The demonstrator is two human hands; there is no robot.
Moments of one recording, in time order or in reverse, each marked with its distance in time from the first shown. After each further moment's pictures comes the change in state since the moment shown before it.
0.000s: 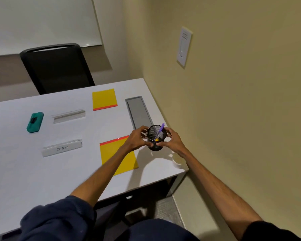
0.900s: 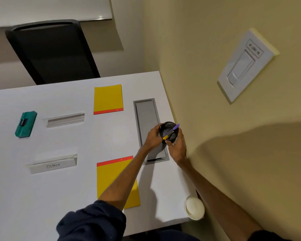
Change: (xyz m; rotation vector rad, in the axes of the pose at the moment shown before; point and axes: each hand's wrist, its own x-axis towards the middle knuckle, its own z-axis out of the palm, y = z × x) left_hand 0.216 -0.034 0.009 -0.441 0.068 -0.200; right_hand 0.214 0.020 0.036 -0.127 0.223 0.086
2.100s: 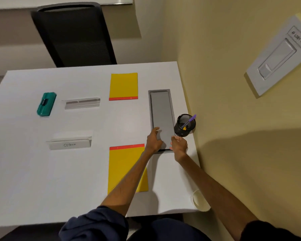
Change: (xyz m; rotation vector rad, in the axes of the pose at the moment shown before) left_hand -0.049 -0.049 -0.014 0.059 0.203 -0.243; right_hand -0.023 -0.003 0.049 0.331 -0.003 0.546
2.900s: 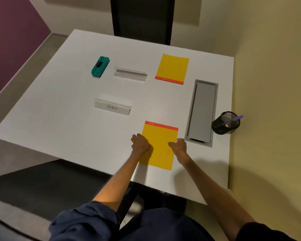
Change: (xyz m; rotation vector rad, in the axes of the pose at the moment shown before) left_hand -0.094 -0.131 -0.110 0.301 0.184 -0.571; right_hand -0.087 0.062 0.069 -0.685 -0.388 -0.071
